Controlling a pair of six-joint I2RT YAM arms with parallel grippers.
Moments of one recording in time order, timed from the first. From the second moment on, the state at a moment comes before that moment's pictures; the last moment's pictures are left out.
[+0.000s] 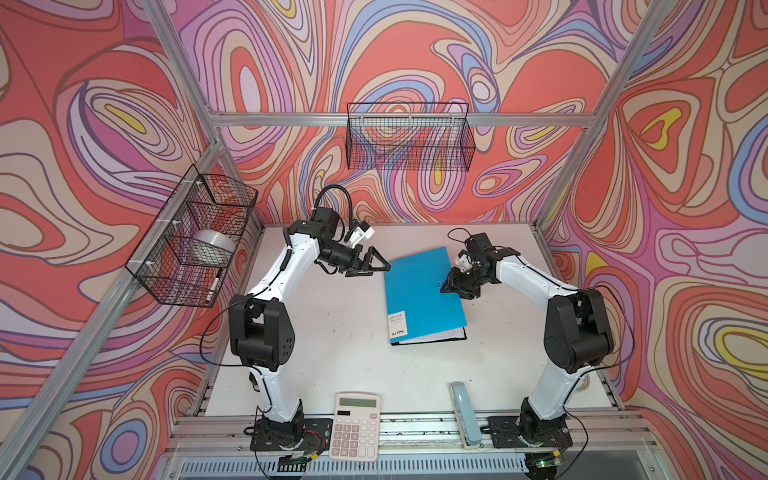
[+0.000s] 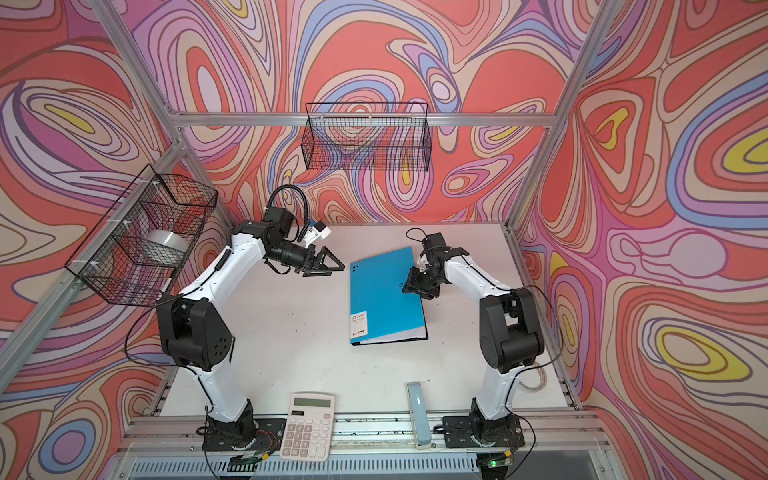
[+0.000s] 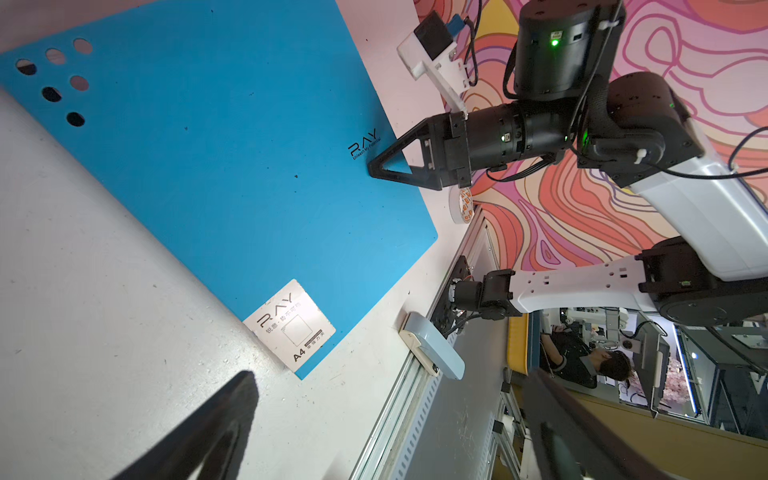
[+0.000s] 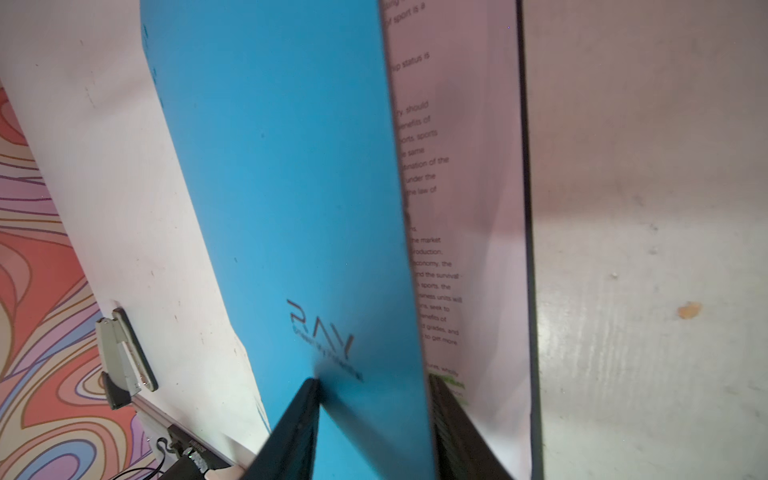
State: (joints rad) left arm -0.20 1.85 1.73 -1.15 0.98 0.04; right arm 0.25 1.81 1.36 -0.79 -0.39 0.49
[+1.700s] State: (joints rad) left arm -0.15 1.83 1.65 -1.16 0.92 0.08; right arm 0.23 1.89 1.24 -0.68 -0.28 0.49
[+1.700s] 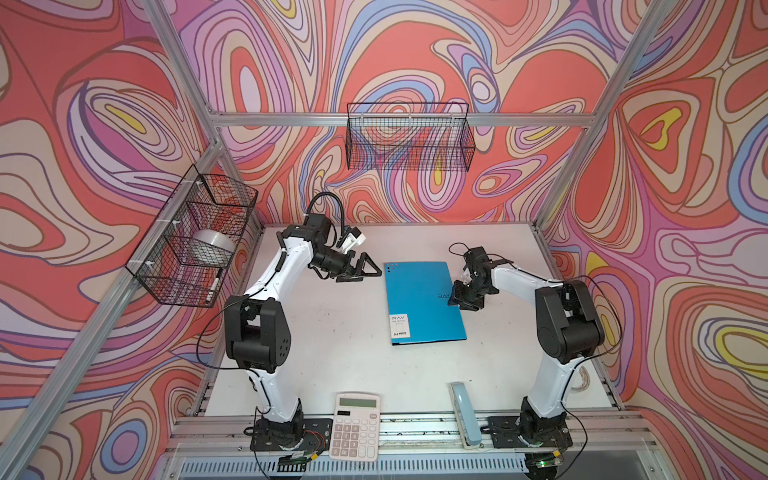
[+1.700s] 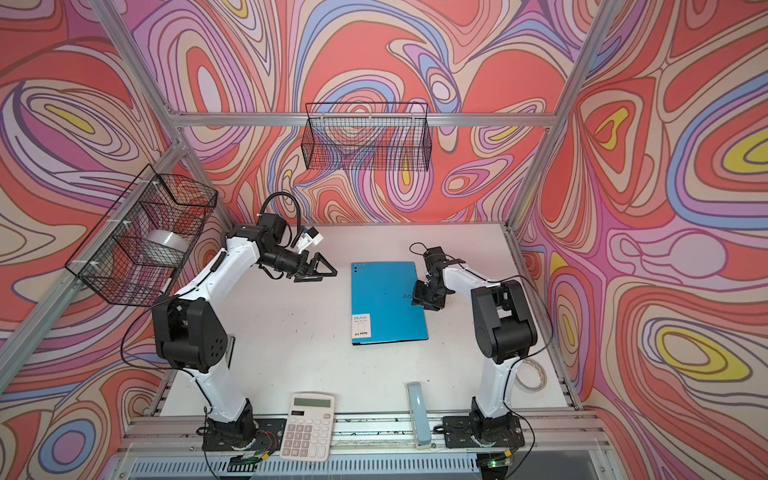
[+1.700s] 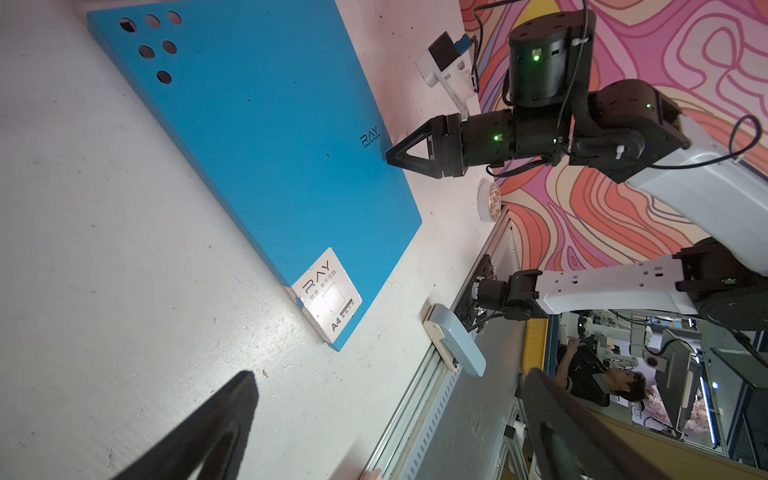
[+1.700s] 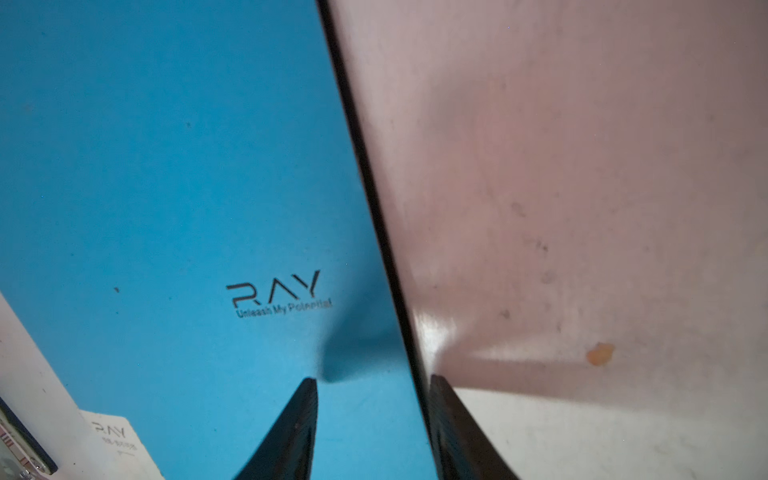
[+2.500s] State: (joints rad) left arm -0.10 1.83 1.61 -1.17 0.93 0.13; right arm 0.28 1.99 1.33 -0.61 -0.40 0.47
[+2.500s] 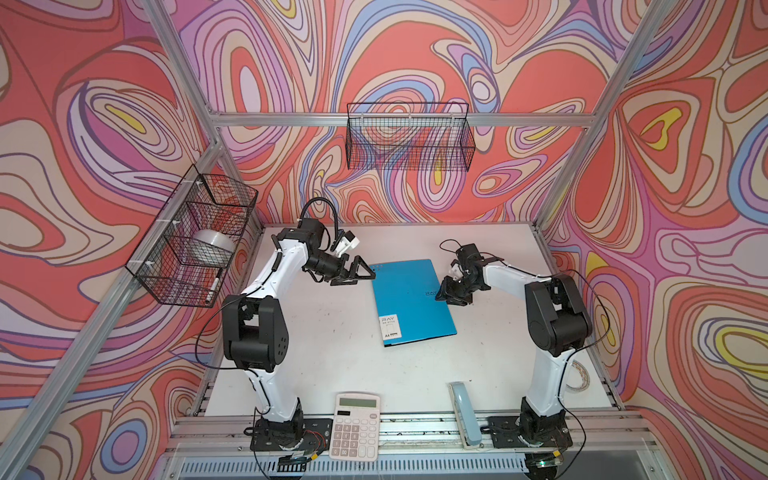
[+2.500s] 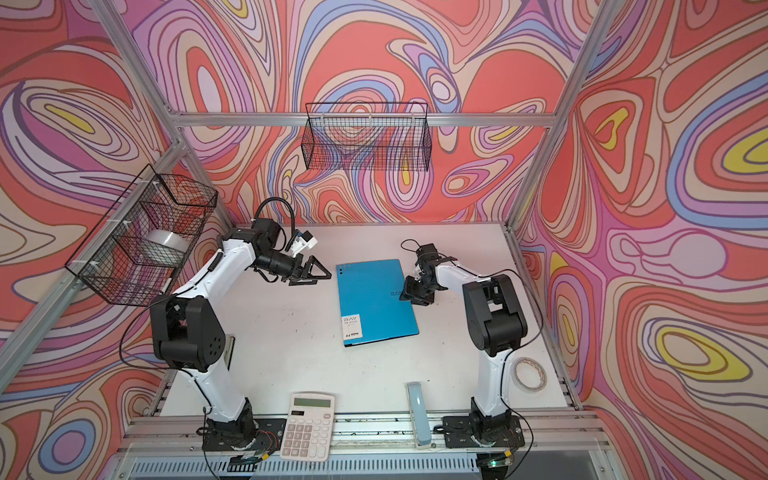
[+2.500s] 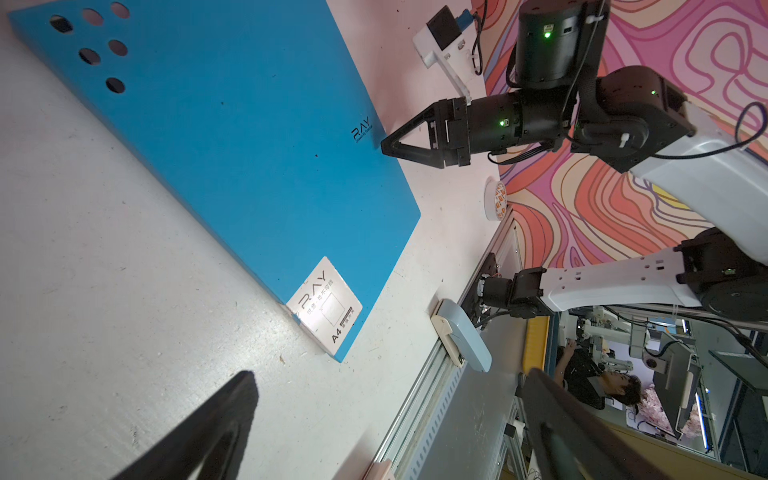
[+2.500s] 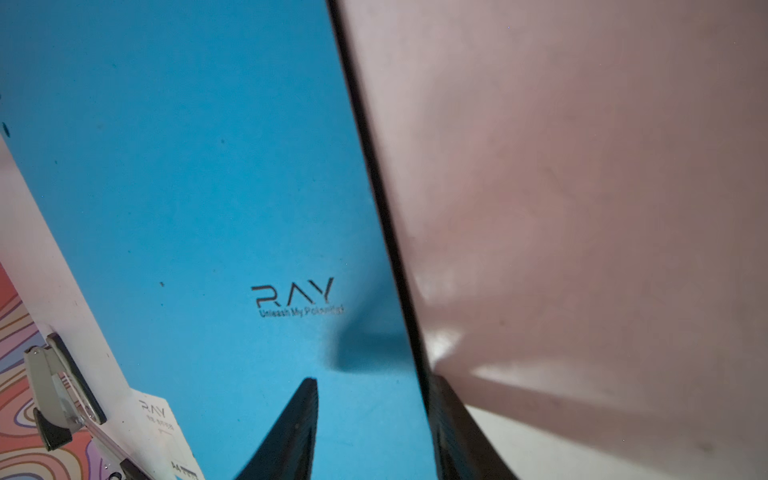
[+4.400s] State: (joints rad) left arm -0.01 1.34 0.46 0.28 -0.01 0.01; right arm 0.25 1.35 0.63 0.32 0.21 0.21
